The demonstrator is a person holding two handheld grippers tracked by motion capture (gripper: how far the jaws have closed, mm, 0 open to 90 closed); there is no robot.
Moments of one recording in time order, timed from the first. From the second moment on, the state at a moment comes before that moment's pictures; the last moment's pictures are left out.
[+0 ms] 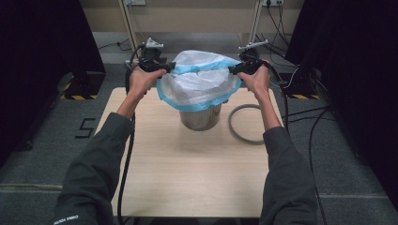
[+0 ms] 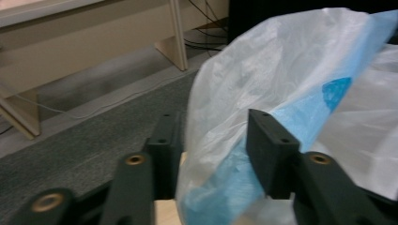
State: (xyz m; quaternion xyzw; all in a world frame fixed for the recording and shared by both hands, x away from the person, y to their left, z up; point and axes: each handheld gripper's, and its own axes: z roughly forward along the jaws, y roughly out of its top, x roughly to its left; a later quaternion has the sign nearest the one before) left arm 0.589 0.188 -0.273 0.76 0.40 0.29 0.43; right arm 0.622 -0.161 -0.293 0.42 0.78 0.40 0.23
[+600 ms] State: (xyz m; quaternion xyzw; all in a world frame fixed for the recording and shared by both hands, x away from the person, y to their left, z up) left arm 0.581 0.195 -0.265 0.75 0.40 0.29 0.44; right arm 0.563 -0.136 -0.279 0.42 0.78 0.40 0.22
